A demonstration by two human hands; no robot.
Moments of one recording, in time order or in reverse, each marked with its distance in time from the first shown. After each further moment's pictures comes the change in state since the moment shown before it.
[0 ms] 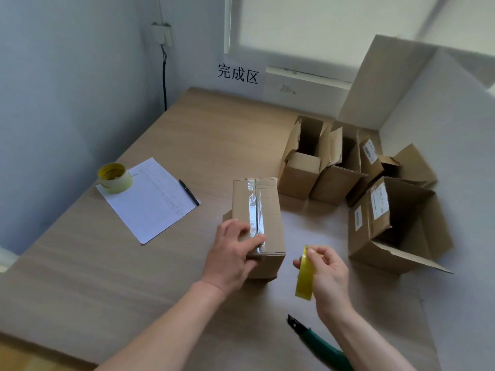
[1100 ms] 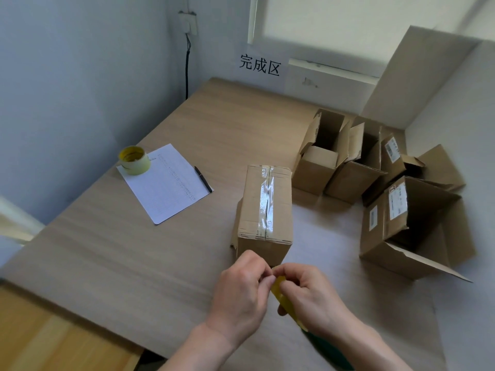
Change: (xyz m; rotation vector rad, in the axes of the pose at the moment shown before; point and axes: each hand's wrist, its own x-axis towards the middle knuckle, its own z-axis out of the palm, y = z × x) left_hand -0.064 0.074 -0.025 -0.292 0.075 -0.205; right_hand -0.055 -0.037 0.000 -0.618 -0.677 -0.107
